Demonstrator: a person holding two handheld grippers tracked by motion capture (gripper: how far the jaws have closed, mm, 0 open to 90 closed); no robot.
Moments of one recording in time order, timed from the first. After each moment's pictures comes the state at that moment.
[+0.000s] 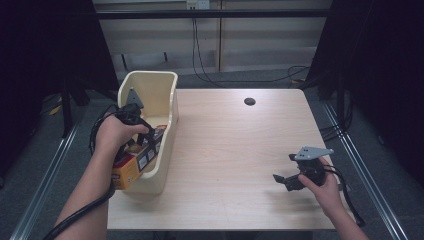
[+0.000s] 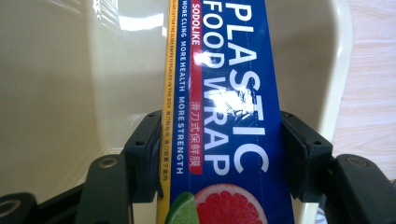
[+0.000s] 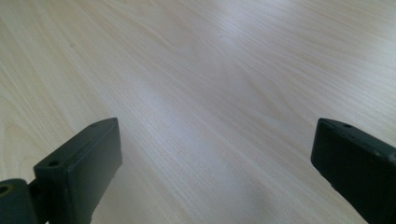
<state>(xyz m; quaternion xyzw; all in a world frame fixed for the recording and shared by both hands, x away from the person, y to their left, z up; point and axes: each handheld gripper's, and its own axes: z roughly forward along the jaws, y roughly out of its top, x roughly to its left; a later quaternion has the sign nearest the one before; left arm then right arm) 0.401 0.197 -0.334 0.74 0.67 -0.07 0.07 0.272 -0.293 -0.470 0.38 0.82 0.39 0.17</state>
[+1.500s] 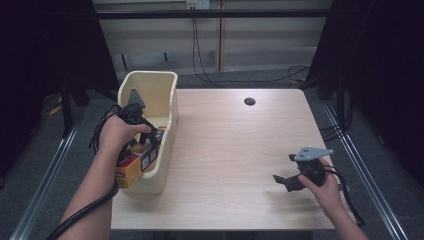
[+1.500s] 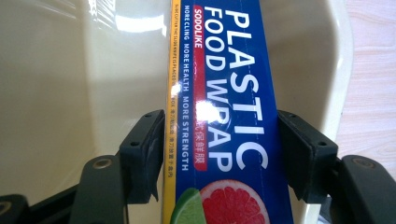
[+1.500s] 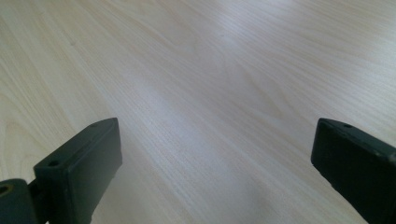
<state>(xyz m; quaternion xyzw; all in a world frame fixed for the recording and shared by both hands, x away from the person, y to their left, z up) 0.405 0.195 -0.337 0.74 0.67 -0.07 0.07 0.271 -0.293 -0.471 0.37 0.82 0.39 0.17</state>
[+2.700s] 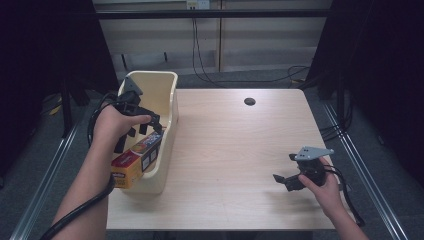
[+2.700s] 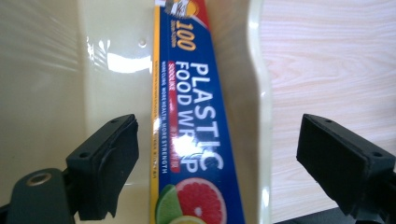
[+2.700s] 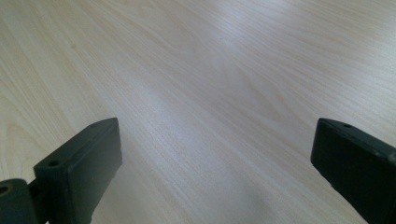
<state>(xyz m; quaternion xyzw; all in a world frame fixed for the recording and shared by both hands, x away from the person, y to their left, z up) 0.402 0.192 -0.299 0.75 0.65 -0.03 0.16 0.270 -0.292 -0.468 0.37 0.82 0.39 0.18</state>
